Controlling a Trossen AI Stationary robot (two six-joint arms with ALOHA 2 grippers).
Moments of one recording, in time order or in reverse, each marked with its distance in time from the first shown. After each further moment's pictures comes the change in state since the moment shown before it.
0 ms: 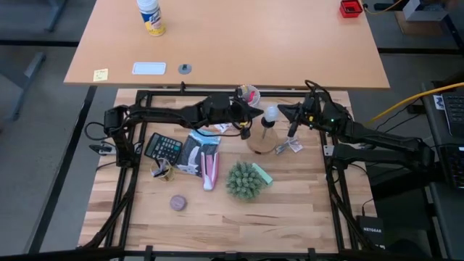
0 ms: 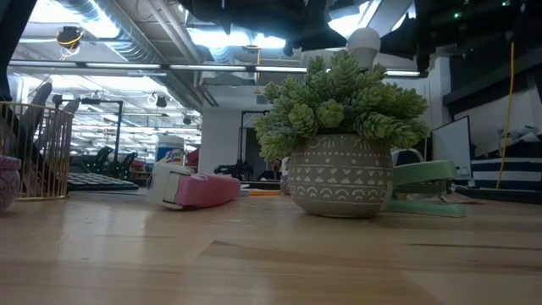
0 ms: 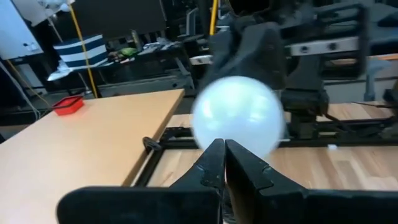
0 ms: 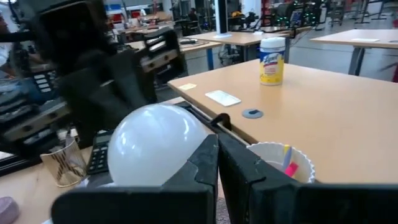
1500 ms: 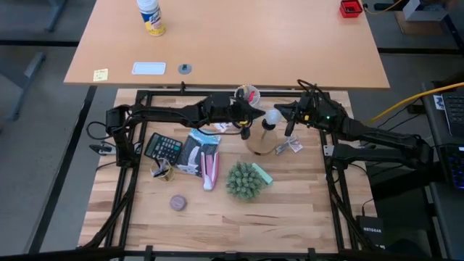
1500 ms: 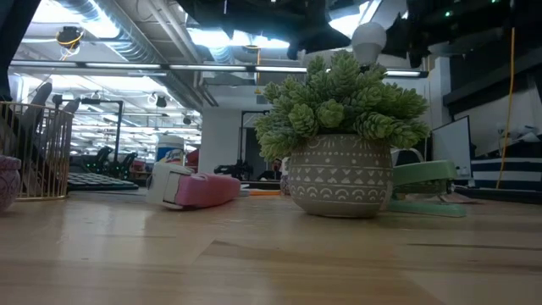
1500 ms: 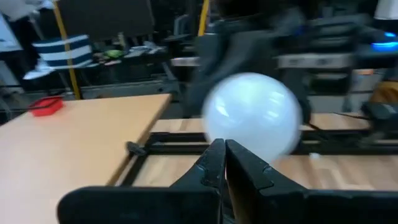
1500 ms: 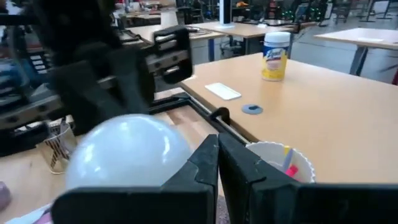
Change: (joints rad) left arm 0.026 0.018 0.000 0.042 0.082 -0.052; right arm -0.001 0.066 0.061 -0.034 -0.021 -0.054
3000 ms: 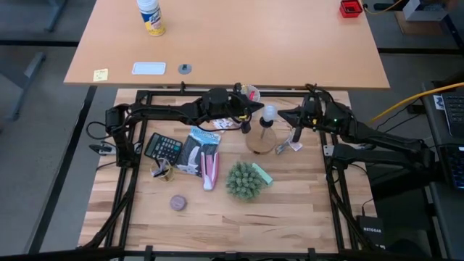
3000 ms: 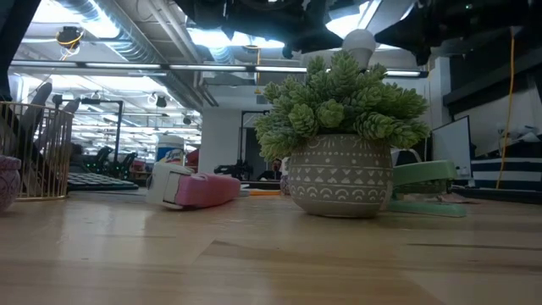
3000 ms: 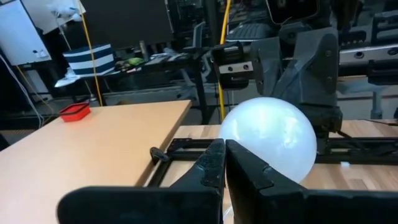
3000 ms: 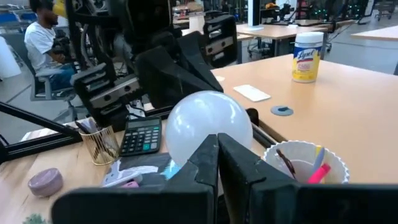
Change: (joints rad) left arm 0.016 -0.003 0.000 0.034 -0.040 0.029; right arm 0.001 -0.106 -0.034 -0.060 -0.109 0.030
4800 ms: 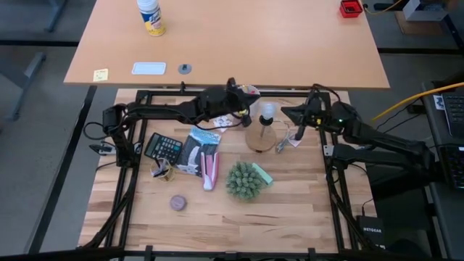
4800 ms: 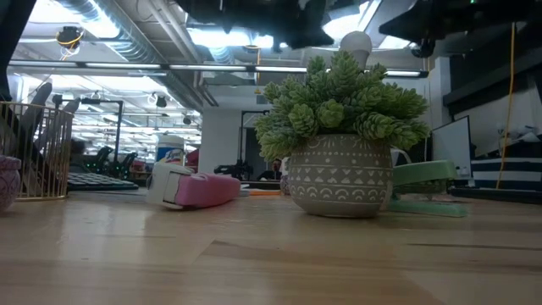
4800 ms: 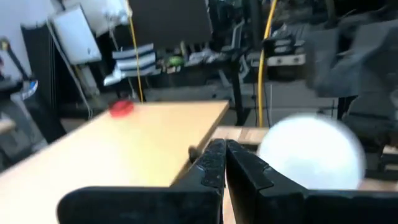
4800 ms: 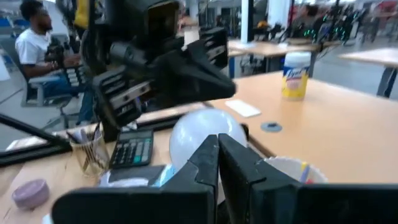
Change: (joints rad) left arm 0.008 -0.030 0.000 0.006 -0.180 0.011; right arm 0.000 -0.054 0.003 0.018 0.030 -0.046
